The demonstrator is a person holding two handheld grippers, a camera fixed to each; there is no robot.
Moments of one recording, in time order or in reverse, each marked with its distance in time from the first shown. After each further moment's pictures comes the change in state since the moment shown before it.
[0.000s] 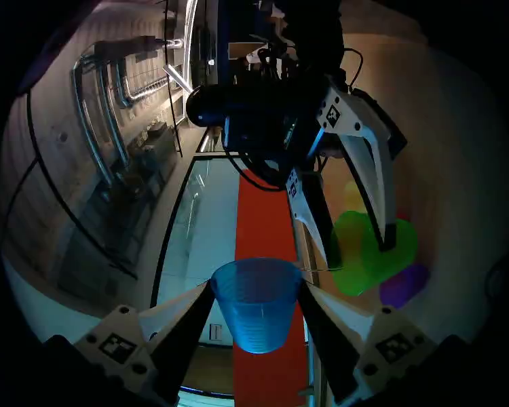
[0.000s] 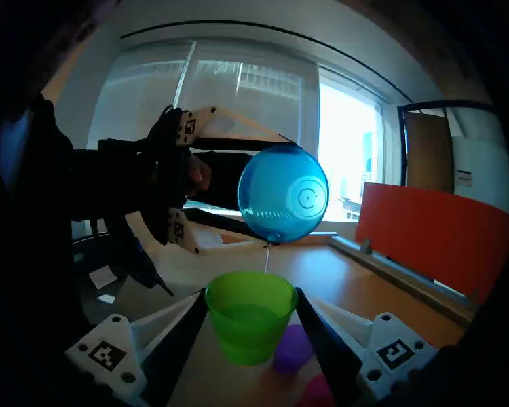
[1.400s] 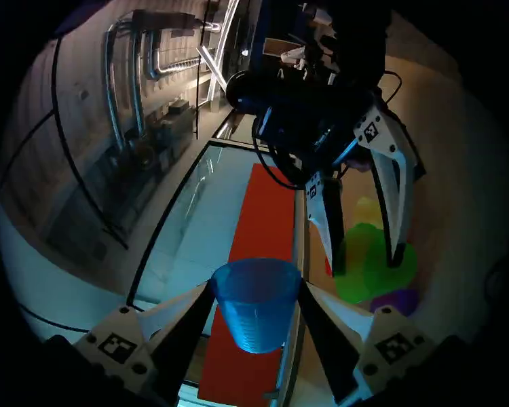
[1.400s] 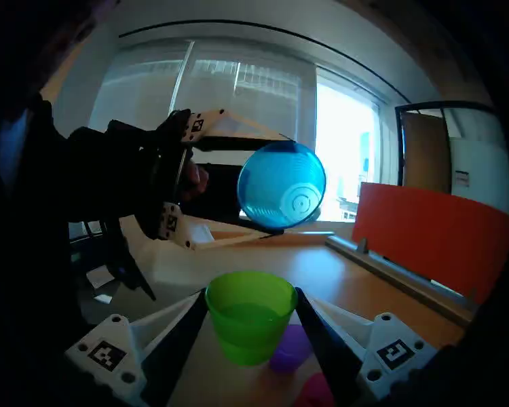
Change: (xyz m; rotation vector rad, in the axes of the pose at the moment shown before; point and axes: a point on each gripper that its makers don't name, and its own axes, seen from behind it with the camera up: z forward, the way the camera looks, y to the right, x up) left arm -0.013 -0.006 0.001 0.024 -0.030 -0.228; right arm 0.001 0.003 -0.001 -0.019 -0.001 -0.002
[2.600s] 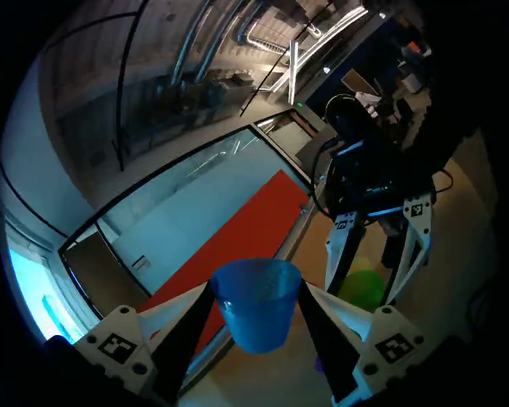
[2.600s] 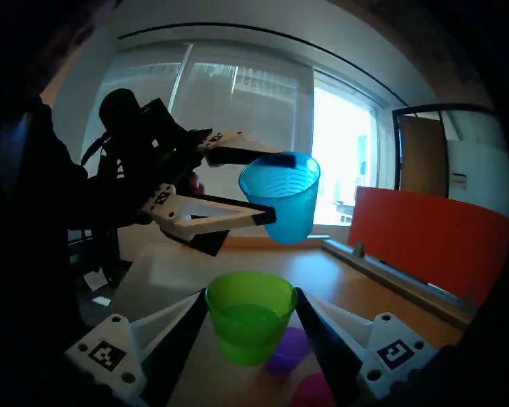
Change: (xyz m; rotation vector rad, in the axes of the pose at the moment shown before) left arm -0.012 -0.013 -0.004 0.000 -0.009 -0.577; right arm 0.008 0.005 -0.004 -0.016 0.017 -0.004
